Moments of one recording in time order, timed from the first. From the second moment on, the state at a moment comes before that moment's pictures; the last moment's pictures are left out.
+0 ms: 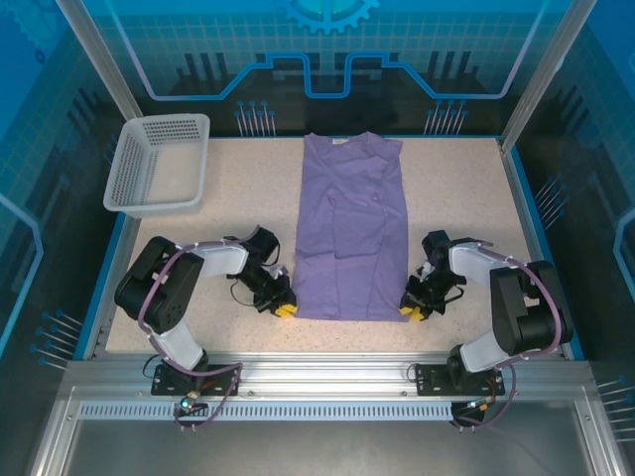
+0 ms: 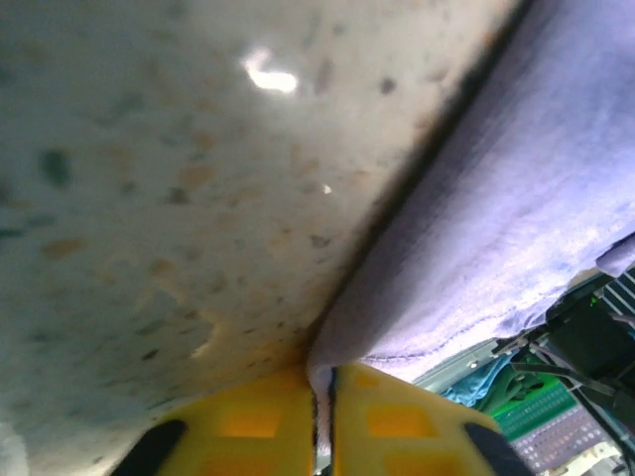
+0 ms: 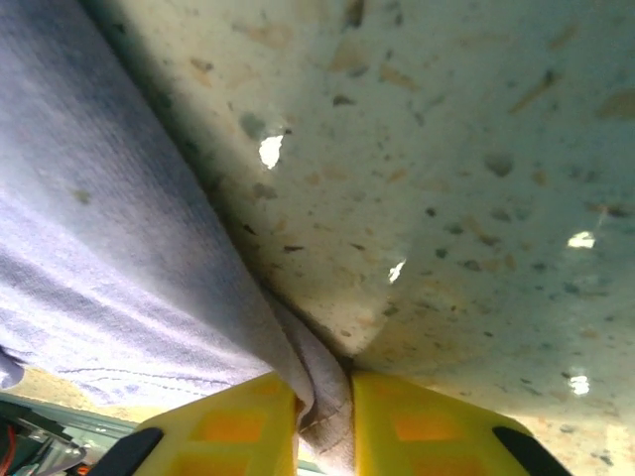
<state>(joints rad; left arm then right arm) -0.43 1.71 0.78 -0.61 0.74 -0.74 0.15 1.51 0.69 -0.90 -0.45 0.55</state>
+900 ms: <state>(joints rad) -0.54 1.63 0.85 -0.77 0.73 -0.74 0.13 1.46 0.80 -1.10 -0.52 0.58</state>
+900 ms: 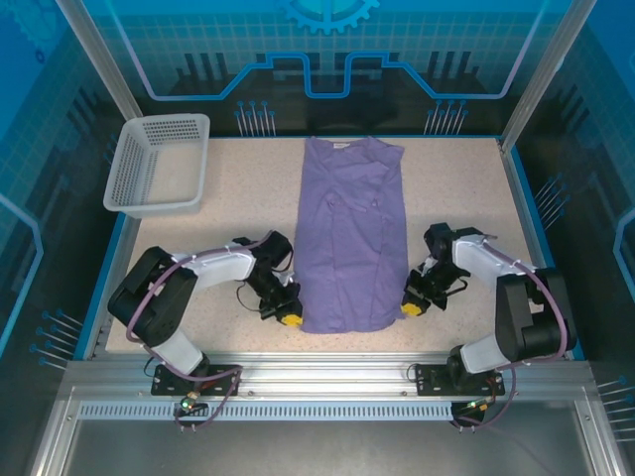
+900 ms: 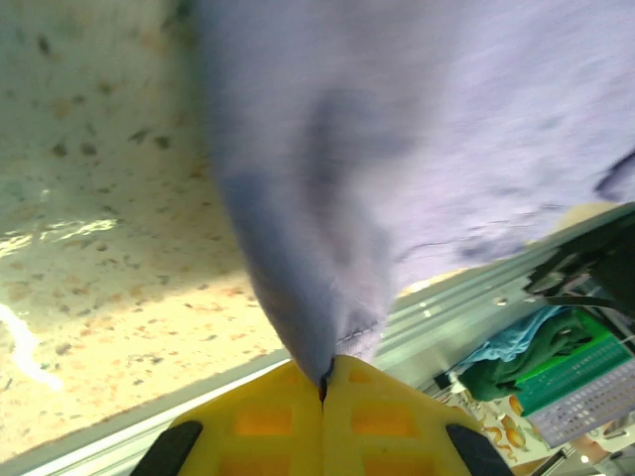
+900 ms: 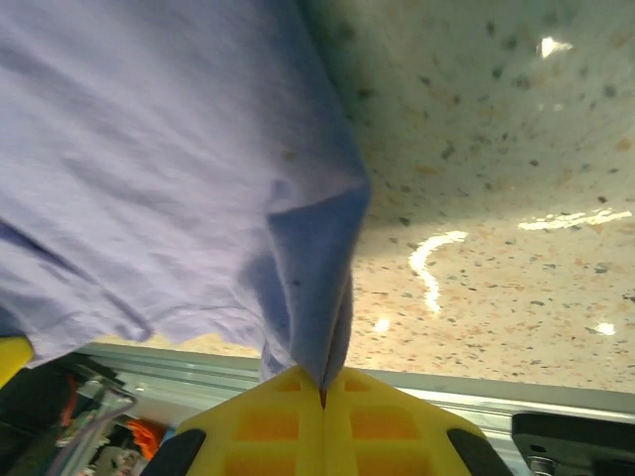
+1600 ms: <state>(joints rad) -0.25 2.13 1.75 -0.95 0.68 -0.75 -0.02 2.04 1.69 -1.11 -0.58 0.69</state>
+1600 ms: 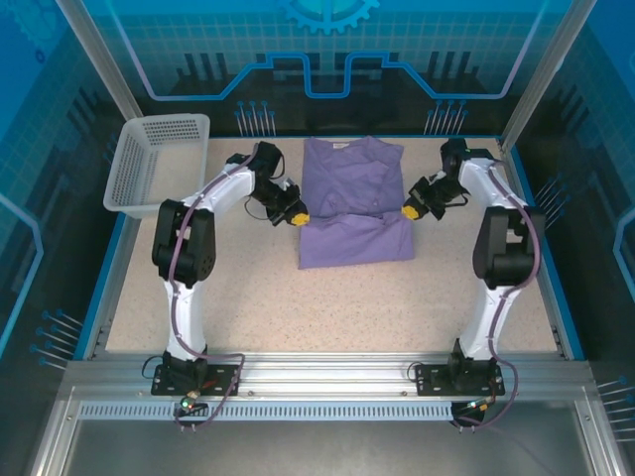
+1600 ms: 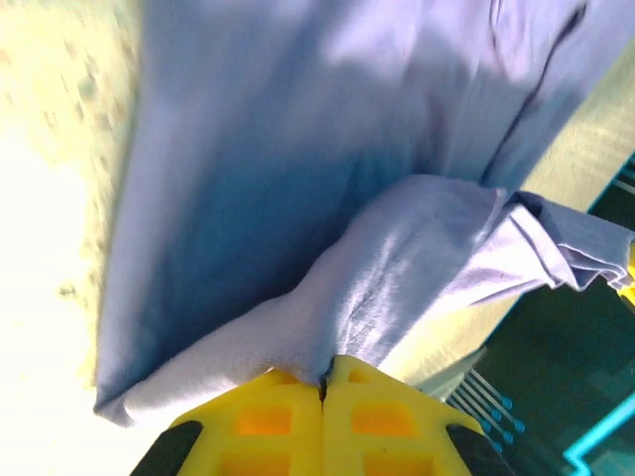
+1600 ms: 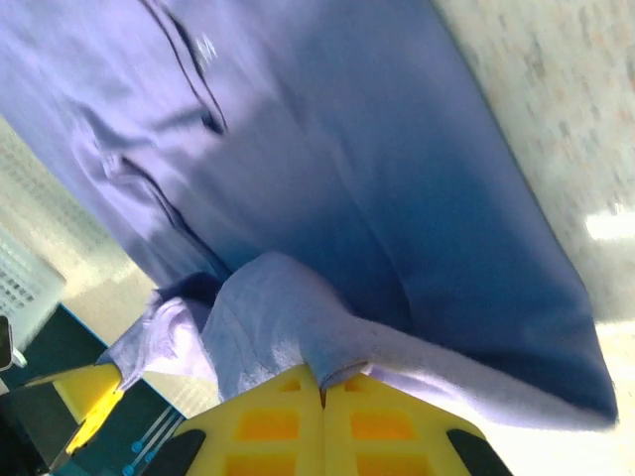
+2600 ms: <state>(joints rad) -0.17 2.33 2.08 -0.97 0.45 -0.82 -0.11 2.27 1.96 -1.15 -0.51 0.79</state>
